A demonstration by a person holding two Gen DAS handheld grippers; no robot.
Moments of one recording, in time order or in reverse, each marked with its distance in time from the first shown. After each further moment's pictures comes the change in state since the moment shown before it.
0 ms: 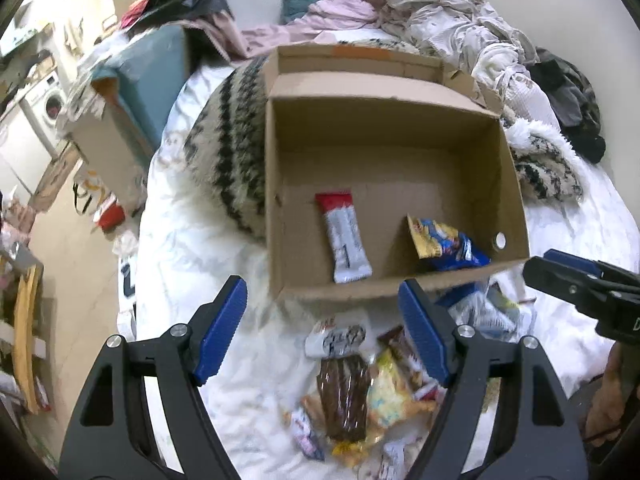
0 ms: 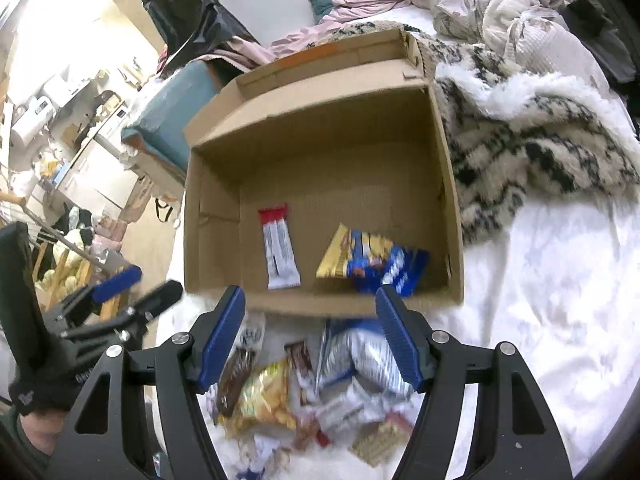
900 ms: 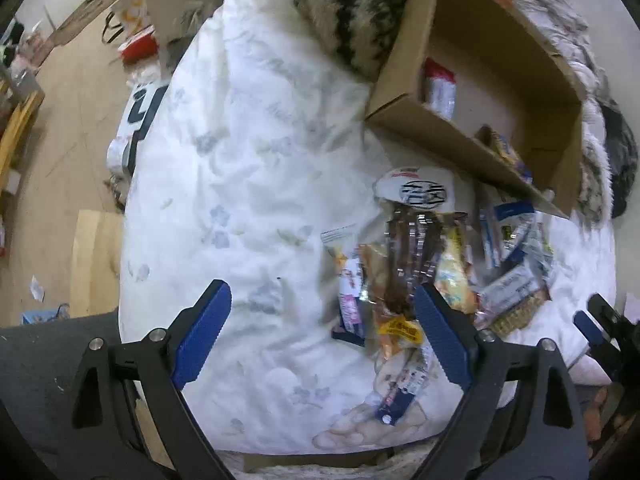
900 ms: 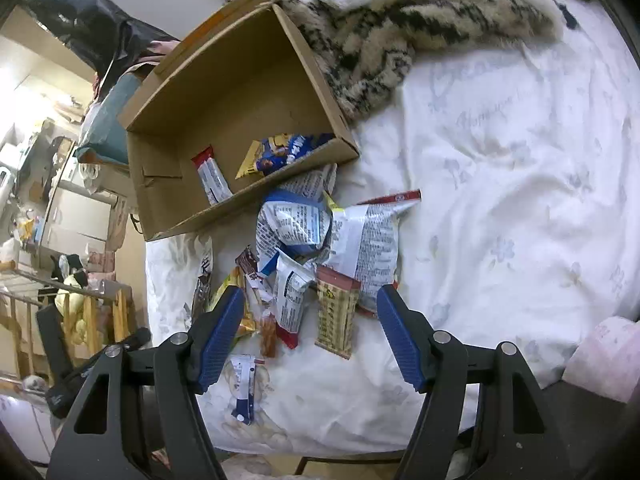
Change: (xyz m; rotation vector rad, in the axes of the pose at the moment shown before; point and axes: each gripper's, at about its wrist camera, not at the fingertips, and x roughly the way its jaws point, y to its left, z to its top) left arm 0.027 0.075 -0.111 -0.390 0.325 -0.026; right arm -0.028 -0.062 -0.082 0.313 0.109 -0.056
